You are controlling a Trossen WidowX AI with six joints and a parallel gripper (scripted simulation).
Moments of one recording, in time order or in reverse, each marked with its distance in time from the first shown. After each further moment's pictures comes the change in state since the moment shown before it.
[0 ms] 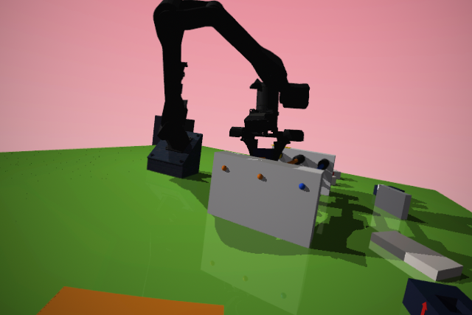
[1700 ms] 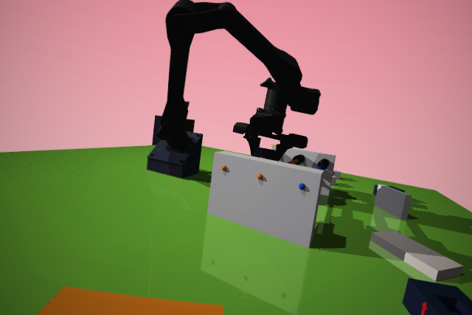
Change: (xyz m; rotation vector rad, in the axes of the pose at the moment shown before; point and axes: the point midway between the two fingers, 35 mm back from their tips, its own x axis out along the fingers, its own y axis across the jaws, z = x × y) arm 0.000 0.003 0.002 0.012 0.005 -0.156
